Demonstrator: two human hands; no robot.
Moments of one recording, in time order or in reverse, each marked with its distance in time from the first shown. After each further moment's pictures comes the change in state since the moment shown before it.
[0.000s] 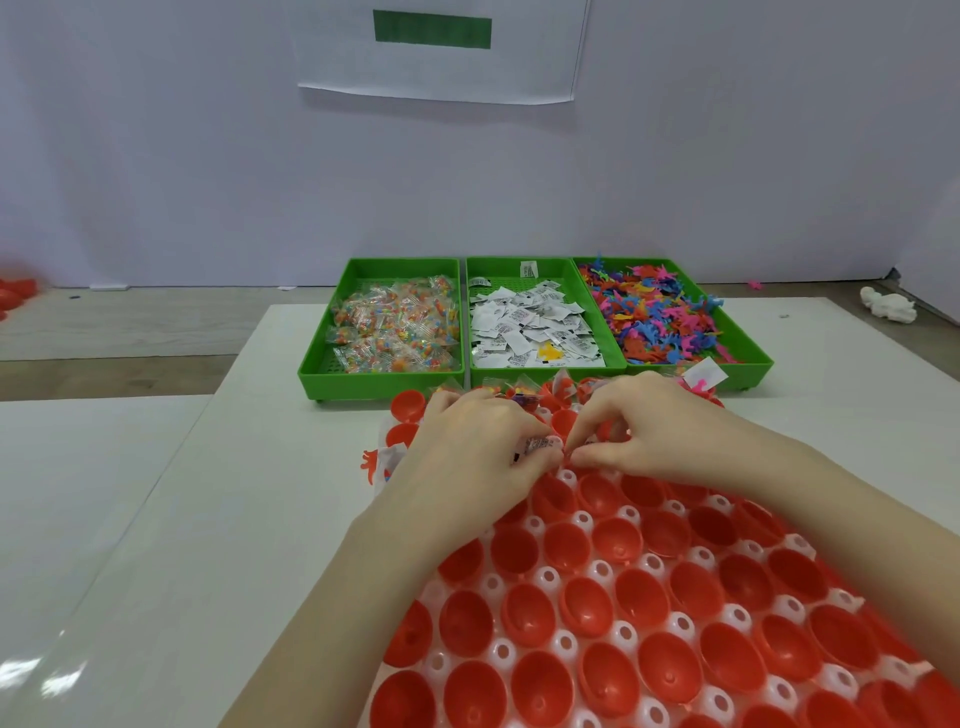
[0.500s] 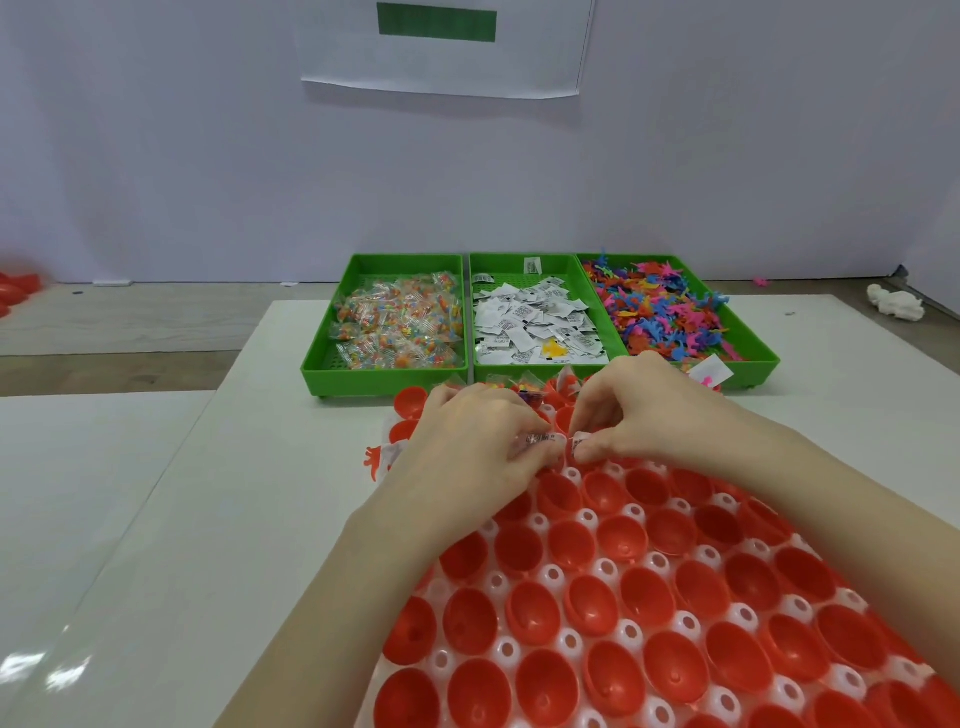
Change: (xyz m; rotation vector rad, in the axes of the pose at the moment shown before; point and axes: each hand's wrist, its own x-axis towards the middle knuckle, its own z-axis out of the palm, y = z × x) left_hand 0.001 -0.004 -0.001 -0.024 0.002 -0.023; right_hand 0.012 -0.006 -0.004 0.055 -0.007 0.083
